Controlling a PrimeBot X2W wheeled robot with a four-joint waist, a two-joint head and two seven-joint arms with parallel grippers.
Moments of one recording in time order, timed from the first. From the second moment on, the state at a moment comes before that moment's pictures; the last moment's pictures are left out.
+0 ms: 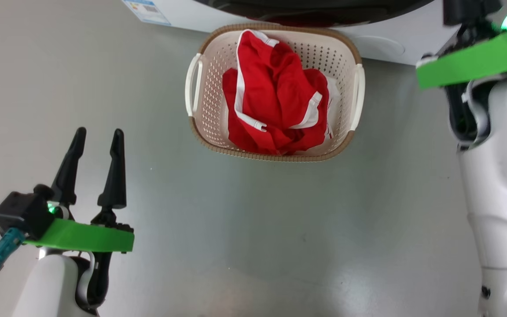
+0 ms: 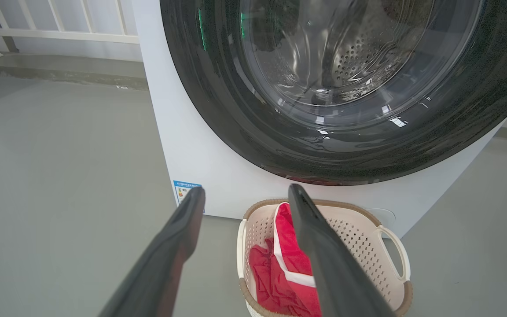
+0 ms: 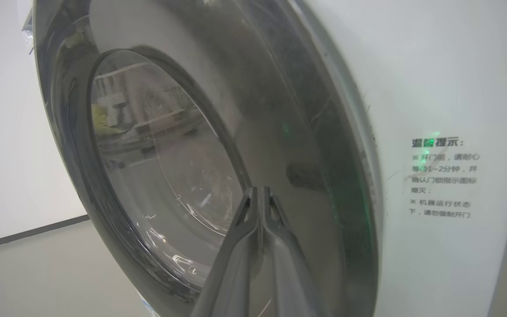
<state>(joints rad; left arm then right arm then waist) -0.36 0.14 -0.16 0.16 -0.41 -0.13 -0.25 -0.92 -0.15 0.04 0.33 0.24 0.13 -0.26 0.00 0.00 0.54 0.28</state>
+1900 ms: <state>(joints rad) -0.03 0.24 -0.08 0.19 -0.41 -0.13 -0.25 -0.14 -0.20 0.09 0.28 0.31 0.13 -0.26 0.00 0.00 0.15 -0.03</state>
